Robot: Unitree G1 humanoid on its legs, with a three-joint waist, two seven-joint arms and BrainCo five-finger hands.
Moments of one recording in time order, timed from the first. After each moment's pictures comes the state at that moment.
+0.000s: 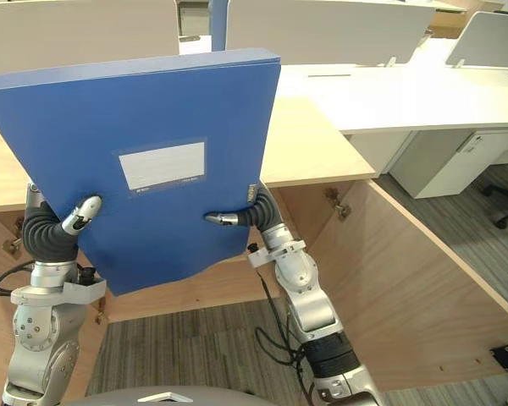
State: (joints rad) left arm 0.18 0.21 -0.11 -0.61 -0.21 -0.31 0.10; right arm -0.15 -0.23 0.21 -0.19 0.04 -0.25 0.04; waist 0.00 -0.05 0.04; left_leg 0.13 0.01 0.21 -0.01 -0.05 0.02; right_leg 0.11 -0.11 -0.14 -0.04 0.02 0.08
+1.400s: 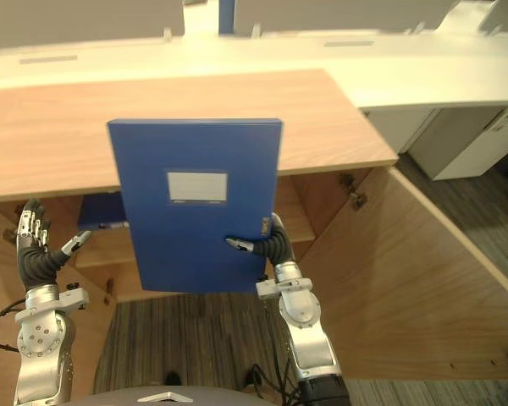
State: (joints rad) left arm 0.22 0.01 0.21 -0.25 0.05 -0.24 0.21; right arm 0.01 -0.15 0.12 -0.08 -0.13 -0.21 0.00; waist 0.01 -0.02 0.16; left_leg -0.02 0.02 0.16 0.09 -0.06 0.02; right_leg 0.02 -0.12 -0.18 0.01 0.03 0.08
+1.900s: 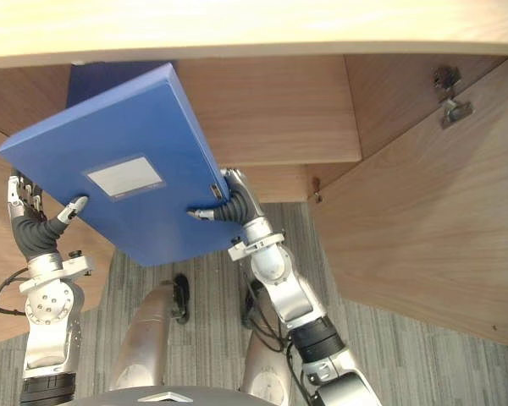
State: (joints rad) left arm 0.06 0.03 0.17 -0.27 0.04 -0.24 0.33; right arm -0.29 -0.26 0.31 -0.11 -0.33 -0.21 -0.12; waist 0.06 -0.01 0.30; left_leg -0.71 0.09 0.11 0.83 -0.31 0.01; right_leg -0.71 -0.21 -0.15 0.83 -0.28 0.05
